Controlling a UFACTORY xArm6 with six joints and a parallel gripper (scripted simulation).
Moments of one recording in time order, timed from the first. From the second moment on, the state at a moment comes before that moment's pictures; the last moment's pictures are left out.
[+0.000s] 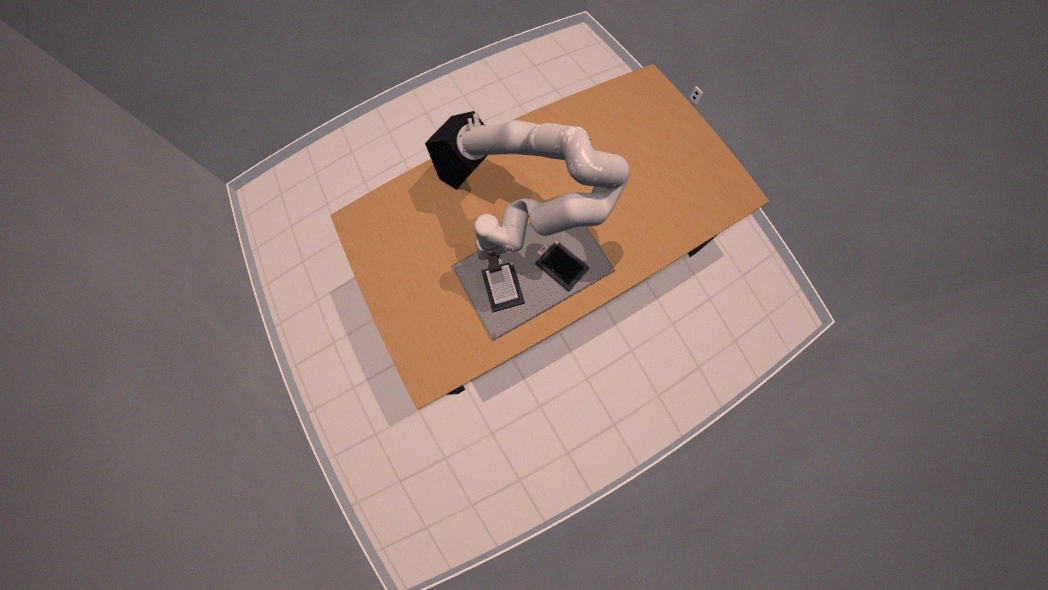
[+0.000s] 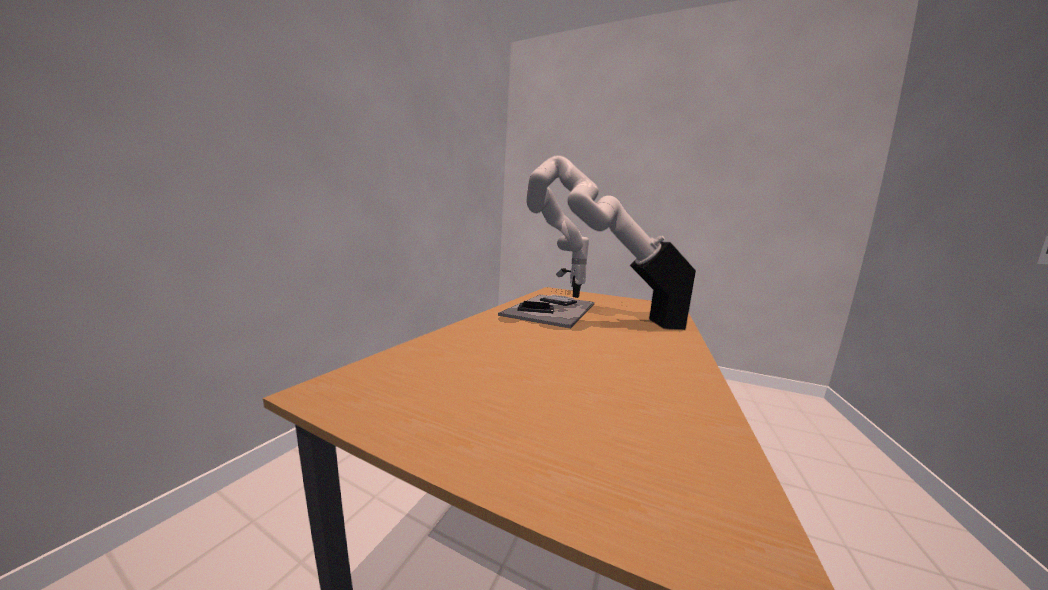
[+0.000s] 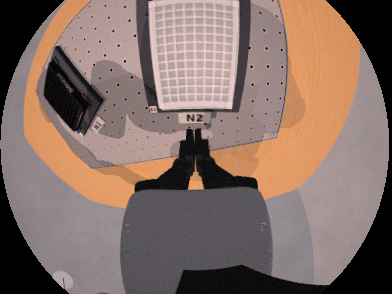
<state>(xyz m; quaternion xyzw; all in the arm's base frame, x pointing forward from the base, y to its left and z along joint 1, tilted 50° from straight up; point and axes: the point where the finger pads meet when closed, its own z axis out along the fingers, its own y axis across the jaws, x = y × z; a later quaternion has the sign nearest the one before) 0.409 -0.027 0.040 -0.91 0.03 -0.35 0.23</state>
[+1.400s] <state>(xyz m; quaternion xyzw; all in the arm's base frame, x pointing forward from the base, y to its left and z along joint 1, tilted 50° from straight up) 0.392 -0.039 0.060 -0.91 0.05 -0.35 0.24</state>
